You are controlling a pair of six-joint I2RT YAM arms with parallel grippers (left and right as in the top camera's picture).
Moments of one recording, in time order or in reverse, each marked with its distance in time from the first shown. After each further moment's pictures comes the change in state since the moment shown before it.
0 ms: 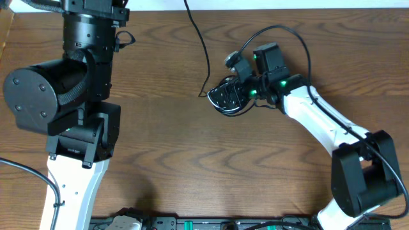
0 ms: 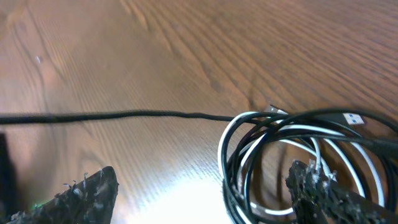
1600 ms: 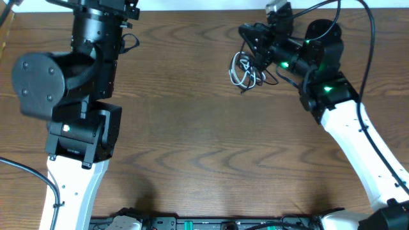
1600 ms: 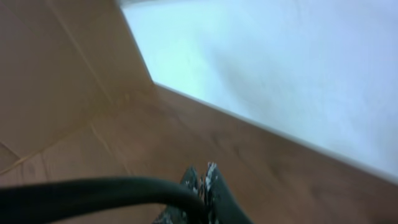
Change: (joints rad) left arm 0.000 0.000 0.002 -0.168 0.000 0.066; right arm -0.117 -0.314 0.007 0.397 0.048 0.234
